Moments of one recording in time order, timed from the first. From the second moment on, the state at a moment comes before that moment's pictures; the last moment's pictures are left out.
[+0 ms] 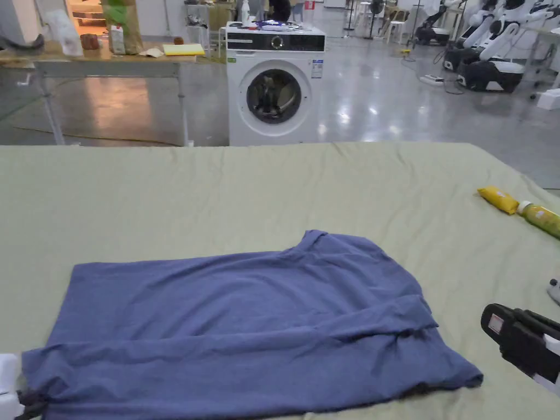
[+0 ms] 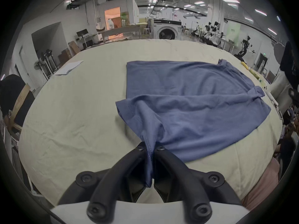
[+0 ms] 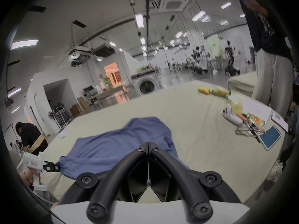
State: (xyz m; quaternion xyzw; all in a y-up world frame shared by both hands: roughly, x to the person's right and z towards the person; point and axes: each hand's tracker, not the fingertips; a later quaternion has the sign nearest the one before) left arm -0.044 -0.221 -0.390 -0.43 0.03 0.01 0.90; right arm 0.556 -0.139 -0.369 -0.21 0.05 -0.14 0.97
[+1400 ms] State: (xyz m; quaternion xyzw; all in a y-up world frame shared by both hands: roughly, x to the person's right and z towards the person) left arm -0.070 -0.163 -0.307 -0.48 -0.02 0.05 0.87; right arm 0.588 -0.161 -0.380 -0.54 0.07 -0.07 0.84
